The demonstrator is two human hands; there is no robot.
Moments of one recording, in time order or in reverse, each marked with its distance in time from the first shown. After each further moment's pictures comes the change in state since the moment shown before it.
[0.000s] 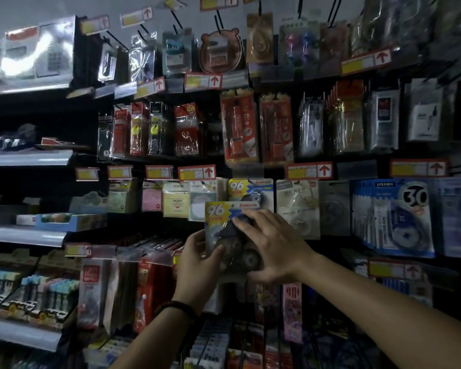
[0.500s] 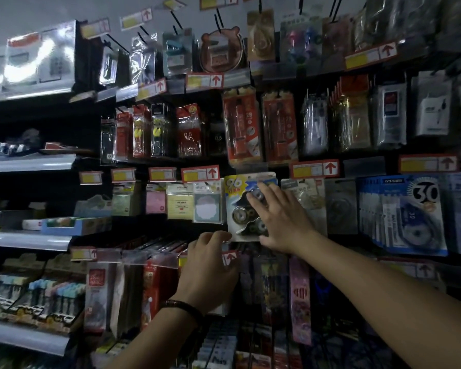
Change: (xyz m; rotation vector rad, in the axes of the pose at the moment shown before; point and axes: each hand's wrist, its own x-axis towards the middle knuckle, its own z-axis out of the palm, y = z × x) left_hand 0.003 0.012 -0.011 0.881 -0.180 0.319; right_hand 0.042 0.021 -0.007 -0.272 -0.086 0.222
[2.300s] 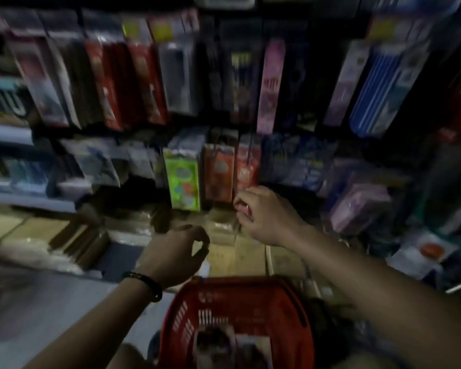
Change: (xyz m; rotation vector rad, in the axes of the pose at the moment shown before) left_hand -0.323 -0.076 0.124 0.132 -0.710 -0.101; right_hand -0.354 -0.152 0.104 0.778 -0.459 0.106
